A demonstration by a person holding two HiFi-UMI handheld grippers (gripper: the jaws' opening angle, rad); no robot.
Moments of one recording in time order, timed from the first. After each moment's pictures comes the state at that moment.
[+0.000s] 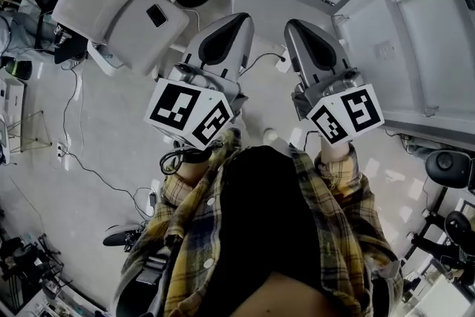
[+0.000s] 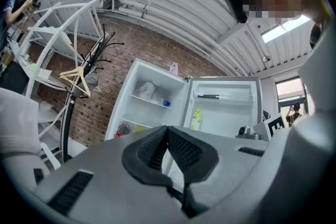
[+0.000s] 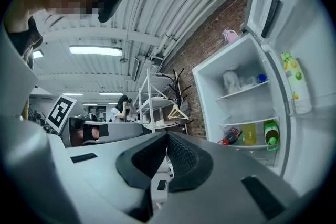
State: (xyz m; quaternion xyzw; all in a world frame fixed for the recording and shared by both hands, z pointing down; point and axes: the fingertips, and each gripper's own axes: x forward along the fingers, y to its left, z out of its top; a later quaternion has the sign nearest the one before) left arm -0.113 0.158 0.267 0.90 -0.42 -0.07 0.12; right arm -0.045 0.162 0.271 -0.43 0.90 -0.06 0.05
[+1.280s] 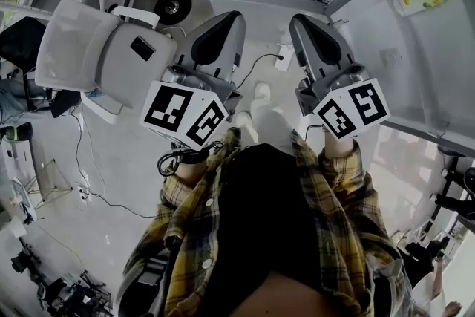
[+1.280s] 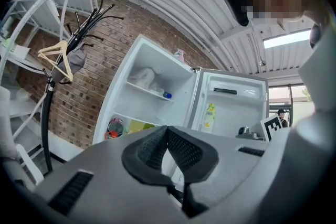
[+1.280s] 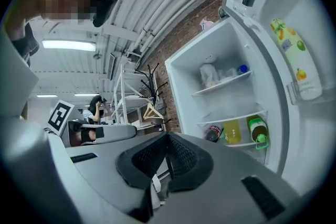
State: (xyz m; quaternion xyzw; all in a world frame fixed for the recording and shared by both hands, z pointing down) left arm -0.109 0.012 0.295 0.93 -0.34 -0.04 0.15; right arm -0.022 0.030 0.299 -0.52 0.85 -0.10 0.06
